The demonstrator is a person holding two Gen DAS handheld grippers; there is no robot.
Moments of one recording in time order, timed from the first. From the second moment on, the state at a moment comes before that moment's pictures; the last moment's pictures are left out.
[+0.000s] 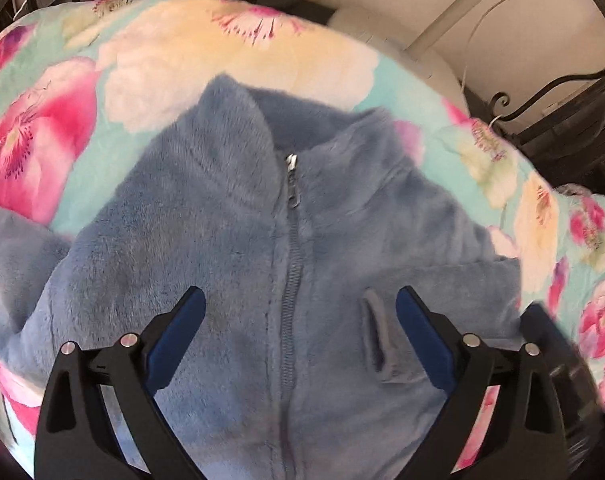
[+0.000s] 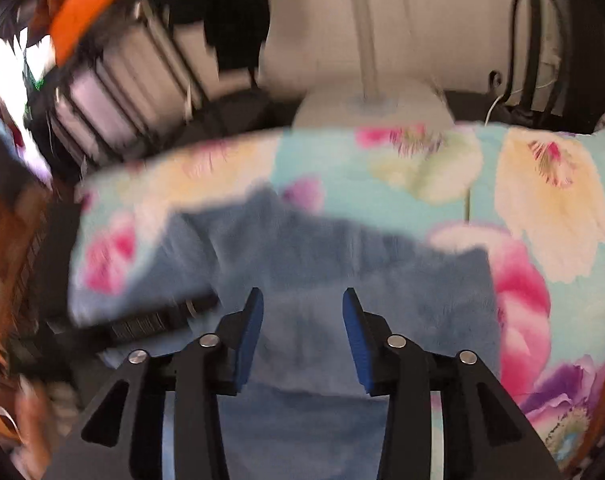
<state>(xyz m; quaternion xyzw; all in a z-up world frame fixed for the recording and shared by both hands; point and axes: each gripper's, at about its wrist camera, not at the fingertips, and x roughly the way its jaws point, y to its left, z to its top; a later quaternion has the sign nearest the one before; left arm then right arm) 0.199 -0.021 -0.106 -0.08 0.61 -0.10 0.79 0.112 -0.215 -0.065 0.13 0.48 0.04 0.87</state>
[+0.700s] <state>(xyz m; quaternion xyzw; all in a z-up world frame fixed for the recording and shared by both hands) 0.210 -0.050 -0.094 -0.11 0.61 -0.21 0.76 0.081 -0.131 -0.075 0.02 0.43 0.13 0.89</state>
